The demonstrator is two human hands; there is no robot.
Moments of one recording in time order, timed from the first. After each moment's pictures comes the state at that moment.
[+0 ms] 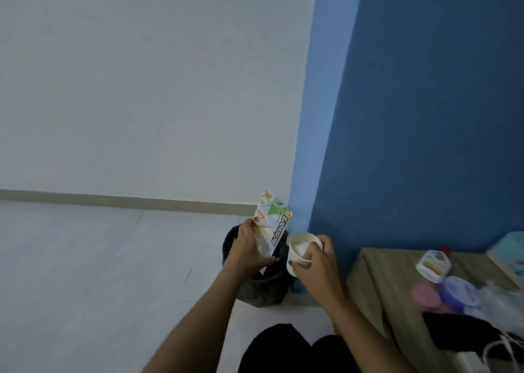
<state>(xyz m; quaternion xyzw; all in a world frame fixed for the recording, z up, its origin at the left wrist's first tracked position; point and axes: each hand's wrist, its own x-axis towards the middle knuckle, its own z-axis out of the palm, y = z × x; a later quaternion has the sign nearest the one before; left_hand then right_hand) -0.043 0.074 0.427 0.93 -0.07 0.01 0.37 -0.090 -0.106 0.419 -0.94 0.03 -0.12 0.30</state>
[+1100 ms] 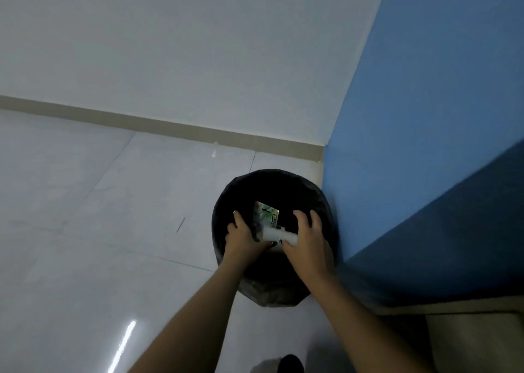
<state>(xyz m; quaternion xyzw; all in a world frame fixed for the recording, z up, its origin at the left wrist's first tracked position) 0.129 0.081 0.156 0.89 0.22 -0.18 0.36 0.122 -0.066 0.171 -0.96 0.00 0.07 0.26</state>
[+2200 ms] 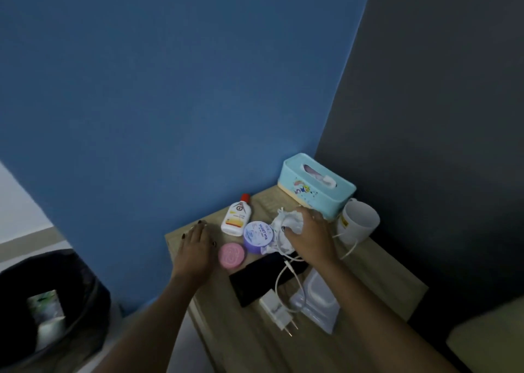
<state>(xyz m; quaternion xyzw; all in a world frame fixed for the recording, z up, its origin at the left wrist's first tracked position) -0.028 -0.262 0.324 0.93 -0.31 -0.09 0.19 -0.175 -0.476 0.378 -0.88 0.36 -0.14 0.26</state>
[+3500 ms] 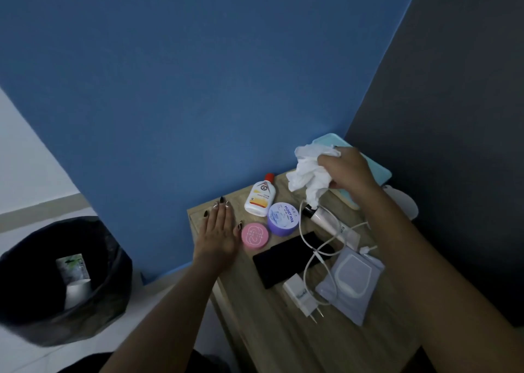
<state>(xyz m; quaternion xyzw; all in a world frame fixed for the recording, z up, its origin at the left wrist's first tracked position) -0.030 -0.260 0.298 0.92 -0.34 -0.05 0.16 -0.119 -0.477 0.489 -0.81 0.39 -0.17 0.41</state>
